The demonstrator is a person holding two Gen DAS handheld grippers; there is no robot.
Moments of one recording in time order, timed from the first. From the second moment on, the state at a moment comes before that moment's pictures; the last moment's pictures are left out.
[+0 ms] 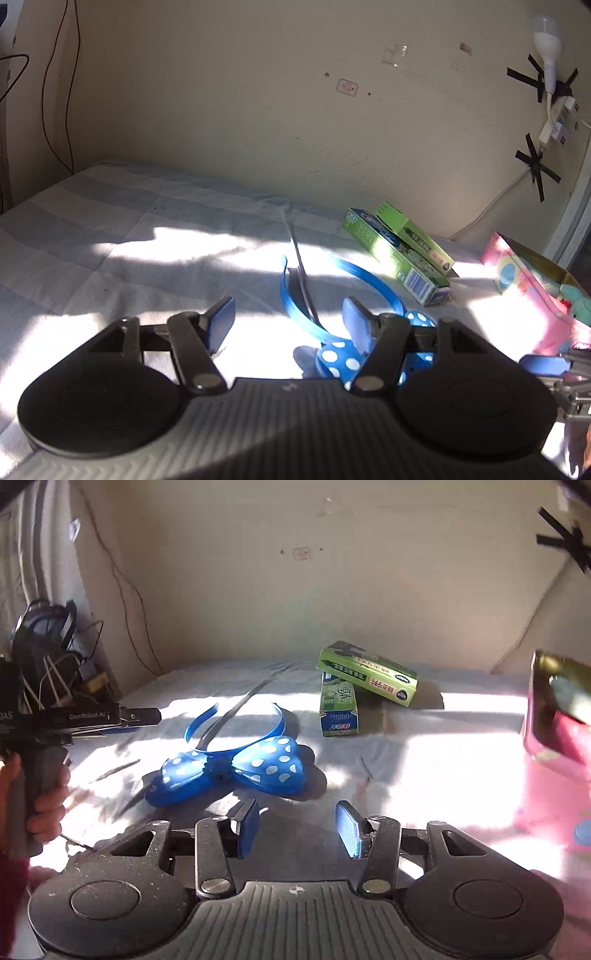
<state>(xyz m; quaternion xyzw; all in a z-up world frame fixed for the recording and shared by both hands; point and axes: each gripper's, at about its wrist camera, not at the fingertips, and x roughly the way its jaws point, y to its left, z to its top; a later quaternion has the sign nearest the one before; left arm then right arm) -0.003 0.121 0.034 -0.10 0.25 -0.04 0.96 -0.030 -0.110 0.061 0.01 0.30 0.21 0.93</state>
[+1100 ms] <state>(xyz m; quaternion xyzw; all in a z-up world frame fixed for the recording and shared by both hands) -0.019 0.039 0.055 0.03 0.22 -0.10 0.97 0.001 -0.098 0.083 -0.09 0.21 0.28 0.93</state>
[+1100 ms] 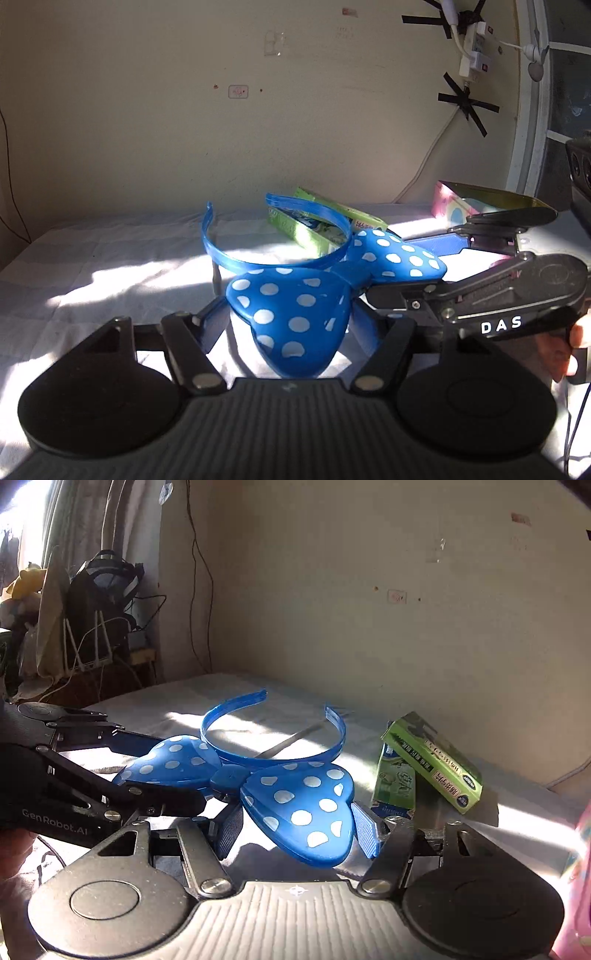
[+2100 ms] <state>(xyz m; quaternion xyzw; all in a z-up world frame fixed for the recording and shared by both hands) 0.112 -0.293 0.073 0.12 0.25 -0.27 0.92 0.010 -0.397 0.075 -0.05 0.23 -0.07 0.97</state>
